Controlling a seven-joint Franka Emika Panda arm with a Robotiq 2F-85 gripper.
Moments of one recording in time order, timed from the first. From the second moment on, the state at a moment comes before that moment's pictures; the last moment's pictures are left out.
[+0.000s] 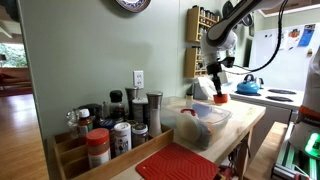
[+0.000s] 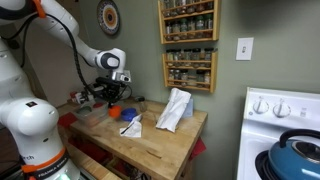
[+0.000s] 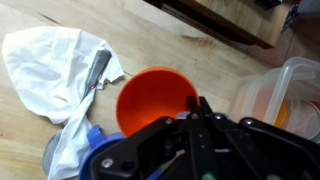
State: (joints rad) arm 0.08 -0.15 0.06 -2.50 0.16 2.00 -0.40
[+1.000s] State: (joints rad) arm 0.09 0.01 0.07 -2.56 0.19 2.30 -0.35
